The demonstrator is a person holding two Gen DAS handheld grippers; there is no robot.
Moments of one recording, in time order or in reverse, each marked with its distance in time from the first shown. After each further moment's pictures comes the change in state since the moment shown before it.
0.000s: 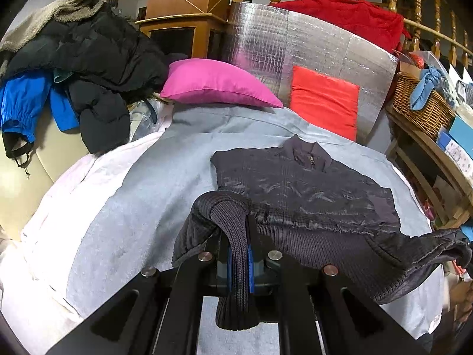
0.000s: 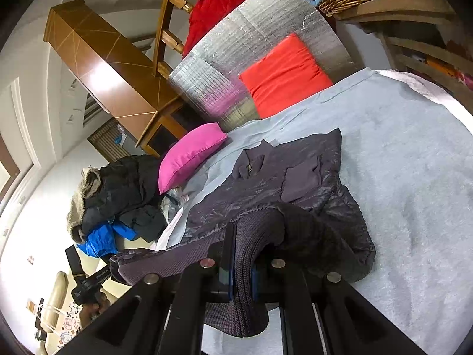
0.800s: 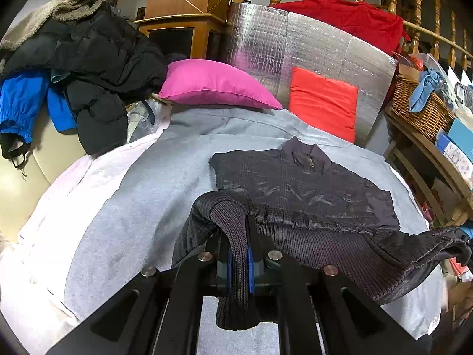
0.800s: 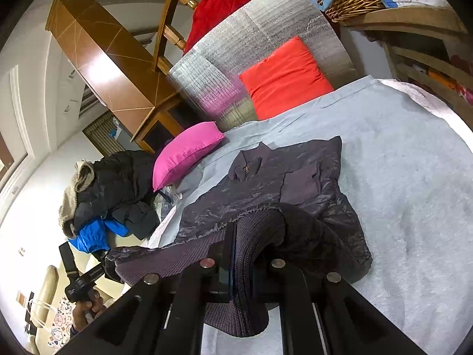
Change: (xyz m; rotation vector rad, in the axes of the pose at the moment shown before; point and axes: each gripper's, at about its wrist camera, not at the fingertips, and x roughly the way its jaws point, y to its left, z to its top) left arm 0.005 0.004 0.006 -0.003 -0.004 -0.014; right arm 0.005 0.011 0.007 -0.045 0.004 -0.044
